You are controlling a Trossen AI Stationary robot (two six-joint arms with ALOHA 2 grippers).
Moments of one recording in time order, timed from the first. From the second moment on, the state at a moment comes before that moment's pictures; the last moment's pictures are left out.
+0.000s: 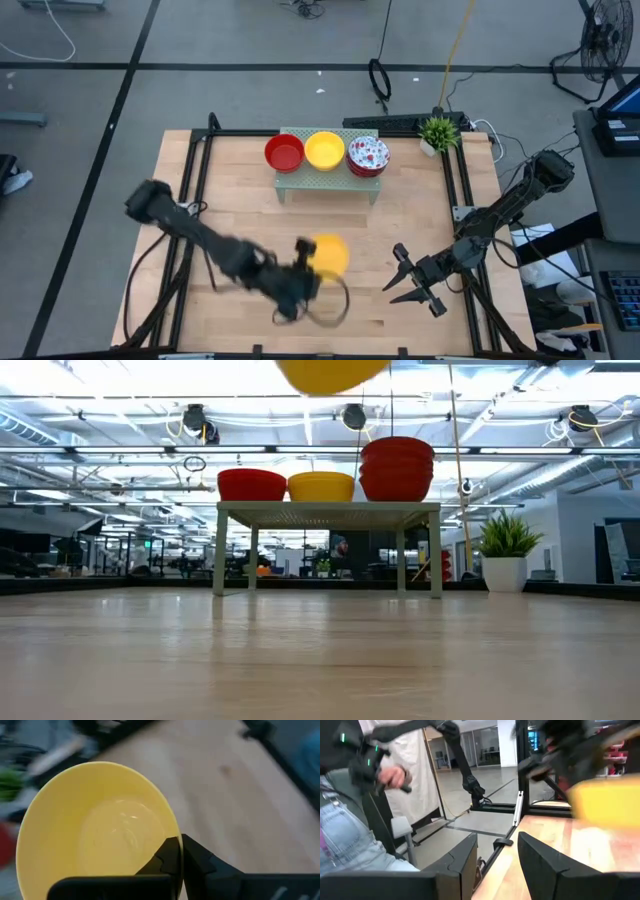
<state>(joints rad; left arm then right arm) -0.52 1.78 1.61 -0.65 -0.41 0.08 0.72 1.15 0.45 0.74 0.21 0.16</state>
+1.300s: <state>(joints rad) 0.23 1.74 1.61 -0.64 -0.15 0.27 0.72 1.15 0.45 0.70 0.21 0.07</state>
